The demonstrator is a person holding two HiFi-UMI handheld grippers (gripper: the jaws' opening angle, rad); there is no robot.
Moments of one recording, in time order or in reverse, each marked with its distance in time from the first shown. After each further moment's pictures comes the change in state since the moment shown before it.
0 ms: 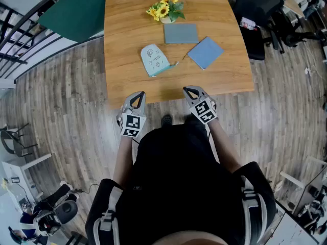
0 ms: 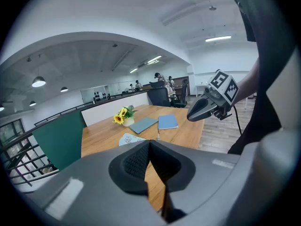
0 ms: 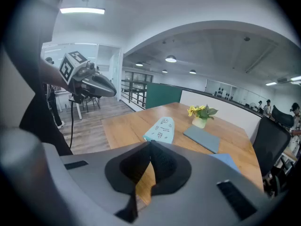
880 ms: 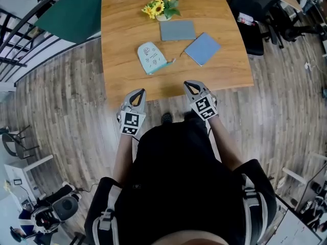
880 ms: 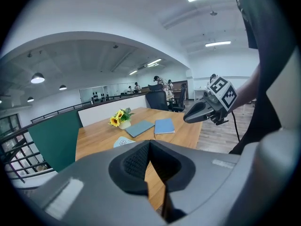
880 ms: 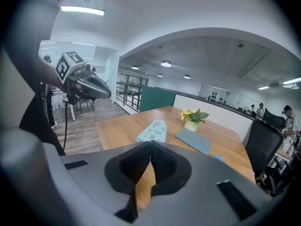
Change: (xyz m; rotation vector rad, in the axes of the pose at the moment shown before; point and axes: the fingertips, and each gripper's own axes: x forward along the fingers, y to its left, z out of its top) left arm 0.007 -0.014 0.016 -0.025 -0.040 -0.026; right arm -0.014 -0.025 0.001 -0.009 -0.038 -0.081
